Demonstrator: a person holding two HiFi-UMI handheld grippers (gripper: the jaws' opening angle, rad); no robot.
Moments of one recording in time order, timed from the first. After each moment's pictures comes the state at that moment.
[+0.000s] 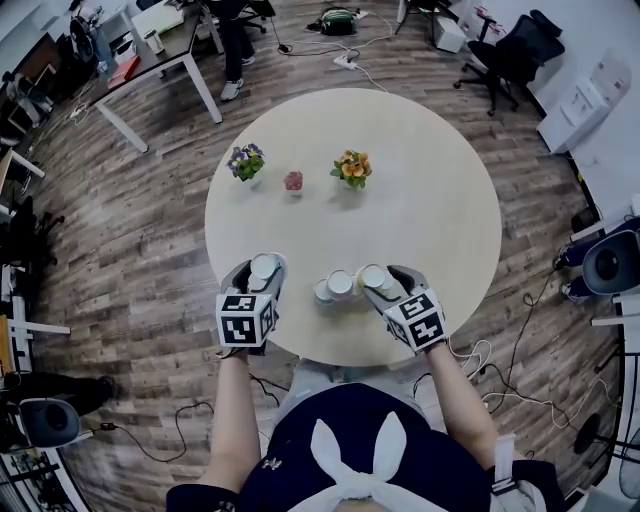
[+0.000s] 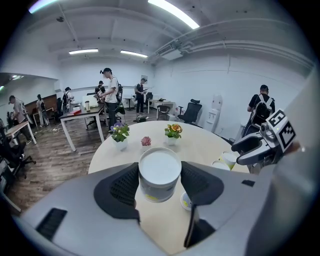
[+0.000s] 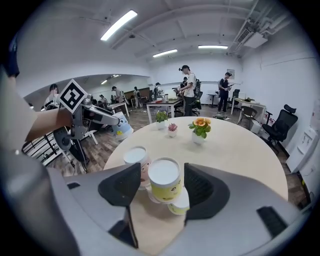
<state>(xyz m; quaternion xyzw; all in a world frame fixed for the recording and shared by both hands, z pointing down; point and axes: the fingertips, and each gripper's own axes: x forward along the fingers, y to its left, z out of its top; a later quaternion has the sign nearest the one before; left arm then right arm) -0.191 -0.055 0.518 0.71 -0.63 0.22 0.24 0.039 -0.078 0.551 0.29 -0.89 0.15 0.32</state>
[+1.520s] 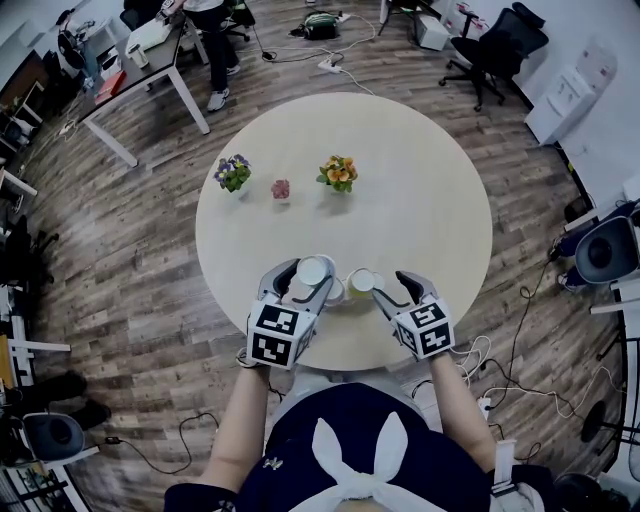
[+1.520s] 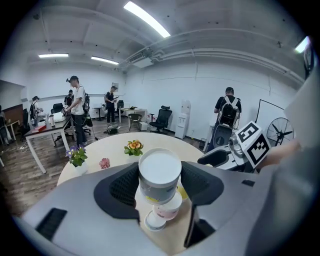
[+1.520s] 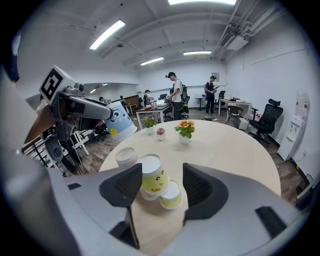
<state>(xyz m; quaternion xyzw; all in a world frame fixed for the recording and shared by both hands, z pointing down) -0.061 -0.073 0.461 0.82 -0.51 0.21 0.18 0.081 -0.083 0.546 0.35 -0.88 0.16 0.28</state>
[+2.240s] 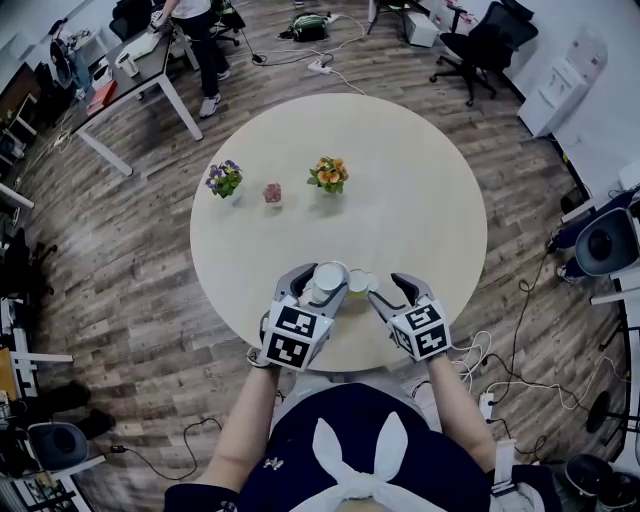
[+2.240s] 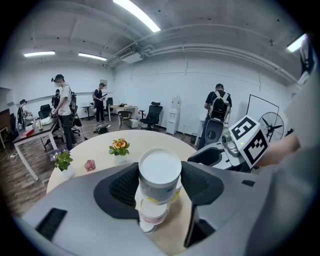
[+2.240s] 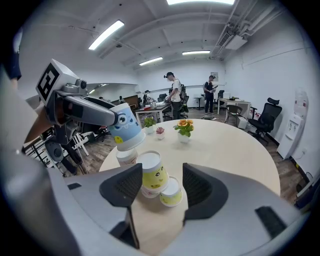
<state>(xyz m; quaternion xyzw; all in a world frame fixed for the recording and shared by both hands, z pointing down) -0.014 -0.072 0.471 0.84 -0.46 0.24 0.17 0.087 -0.078 0.548 0.35 -0.88 0.17 0.28</state>
